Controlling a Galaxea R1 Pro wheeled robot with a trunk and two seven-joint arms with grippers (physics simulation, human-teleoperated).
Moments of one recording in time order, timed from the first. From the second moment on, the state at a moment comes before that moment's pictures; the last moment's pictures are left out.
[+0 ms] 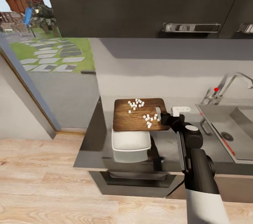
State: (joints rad) left arm 0.22 0.02 0.03 -0.97 0.06 -0.11 -0.07; right arm -0.62 0.17 -0.10 -1.60 0.29 0.75 0.15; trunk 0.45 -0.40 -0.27
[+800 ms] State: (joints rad) left arm 0.22 0.02 0.03 -0.97 0.06 -0.11 -0.07; right arm -0.62 0.17 -0.10 -1.60 0.28 0.75 0.16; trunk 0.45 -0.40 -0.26
